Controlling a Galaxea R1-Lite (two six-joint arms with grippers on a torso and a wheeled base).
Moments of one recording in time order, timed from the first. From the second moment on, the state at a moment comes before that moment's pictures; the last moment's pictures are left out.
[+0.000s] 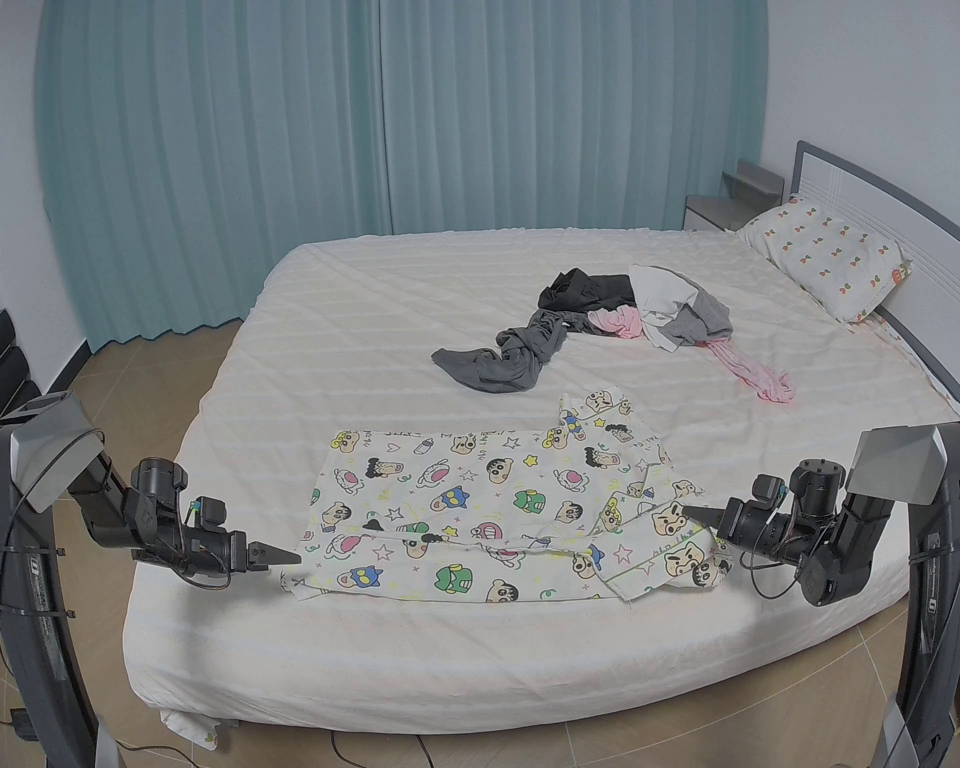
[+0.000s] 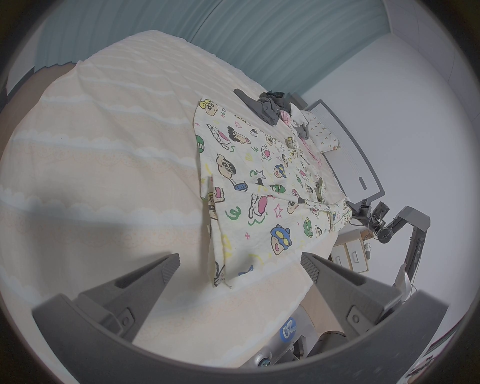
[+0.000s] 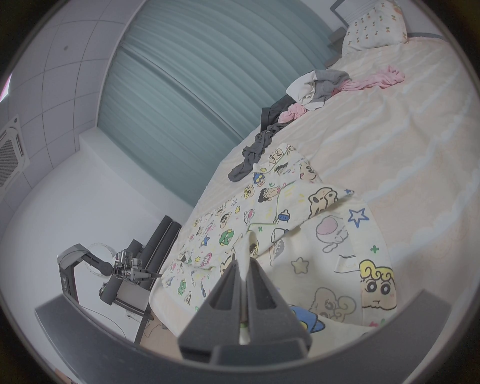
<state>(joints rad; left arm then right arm) 0.22 2.38 -1.02 -0.26 -0.82 0.11 -0.01 2.48 -0.72 -1.42 0.66 0.55</state>
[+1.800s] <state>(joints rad) 0.23 2.38 -1.01 -0.29 -0.83 0.09 0.36 2.32 -0.45 -1.36 0.00 0.98</state>
